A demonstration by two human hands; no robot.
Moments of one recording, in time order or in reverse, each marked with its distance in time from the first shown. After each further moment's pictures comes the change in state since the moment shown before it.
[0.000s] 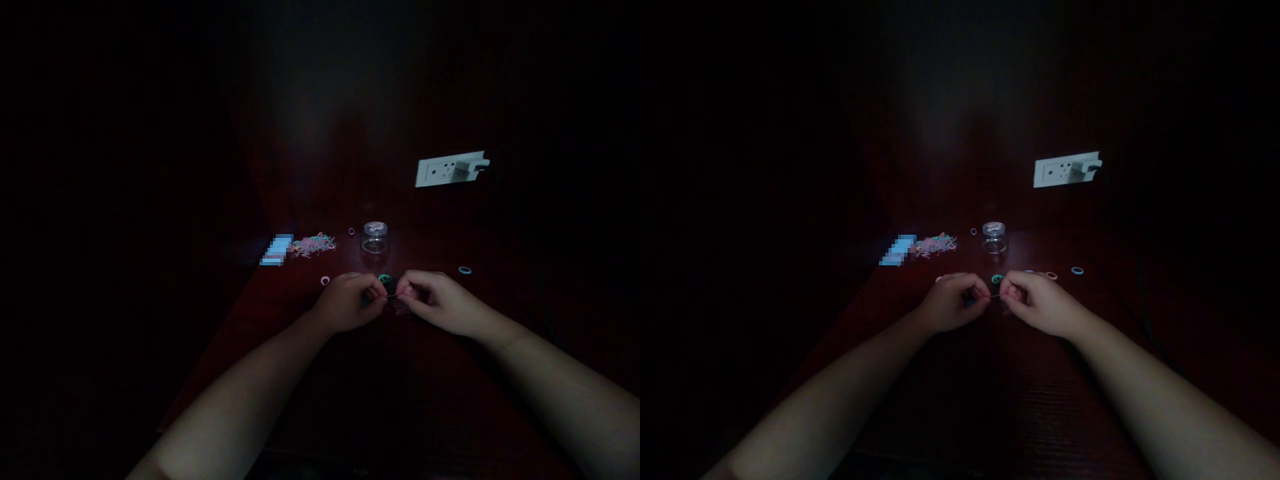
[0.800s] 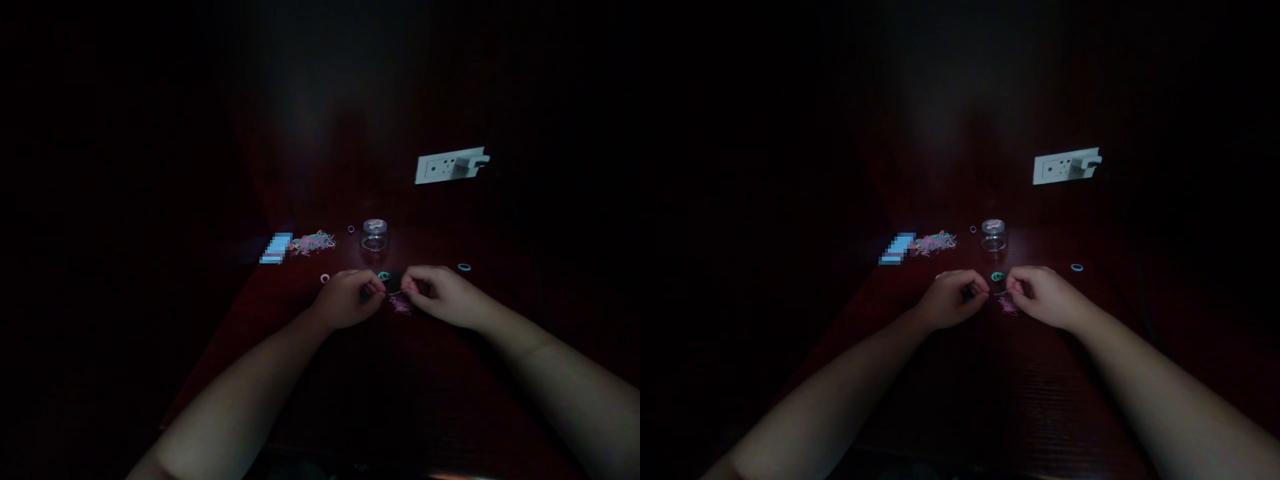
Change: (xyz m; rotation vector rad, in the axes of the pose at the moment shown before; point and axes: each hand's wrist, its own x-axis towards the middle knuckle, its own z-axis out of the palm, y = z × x) left_hand -0.001 -0.003 0.001 -0.019 0.005 -0.005; right_hand 0.000 0.008 -0.006 -0.155 0.005 0.015
